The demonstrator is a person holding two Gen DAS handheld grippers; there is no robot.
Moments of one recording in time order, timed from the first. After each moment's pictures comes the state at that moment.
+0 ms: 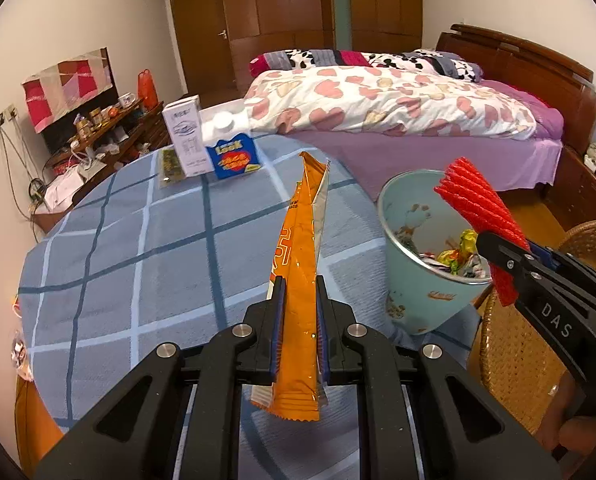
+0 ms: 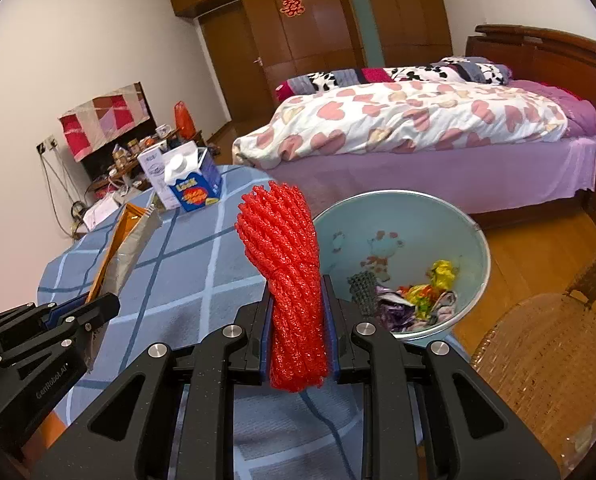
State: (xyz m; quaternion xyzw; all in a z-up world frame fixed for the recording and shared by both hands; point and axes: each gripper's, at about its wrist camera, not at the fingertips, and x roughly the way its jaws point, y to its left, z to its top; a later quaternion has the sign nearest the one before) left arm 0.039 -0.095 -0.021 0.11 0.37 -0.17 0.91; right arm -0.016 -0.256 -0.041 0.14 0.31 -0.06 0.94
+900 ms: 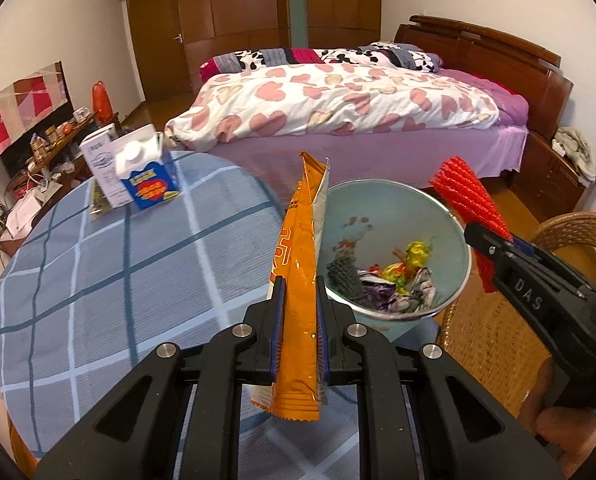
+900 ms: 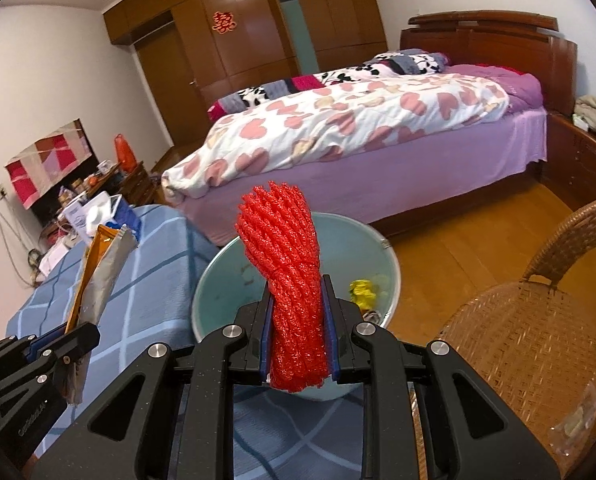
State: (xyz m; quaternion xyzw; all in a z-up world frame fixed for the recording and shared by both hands) left arm 0.051 -0.179 -0.022 0.12 0.37 -0.24 0.89; right arm -0.014 -0.335 -0.045 0.18 0.29 -0.17 0.92
